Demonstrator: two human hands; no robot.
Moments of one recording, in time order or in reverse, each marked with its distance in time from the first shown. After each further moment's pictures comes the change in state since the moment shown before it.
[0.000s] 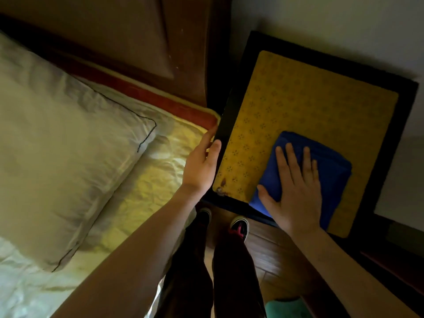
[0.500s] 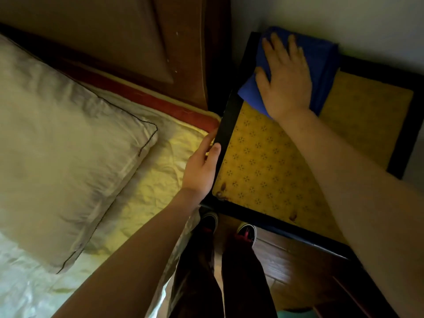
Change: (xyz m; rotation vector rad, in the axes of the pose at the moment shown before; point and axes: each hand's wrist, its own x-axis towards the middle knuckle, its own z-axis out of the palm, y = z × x) left_hand 0.004 -0.005 0.006 -0.065 0.017 0.031; right_hand 0.213 -0.012 -0.040 0.148 0.133 -0.034
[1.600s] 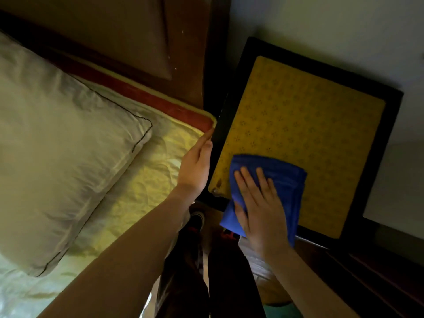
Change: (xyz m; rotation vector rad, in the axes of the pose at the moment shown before) left_hand 0.002 -0.002 -0.002 -0.098 0.006 0.012; right_hand -0.243 -0.038 0.020 -0.072 -0.201 -0.121
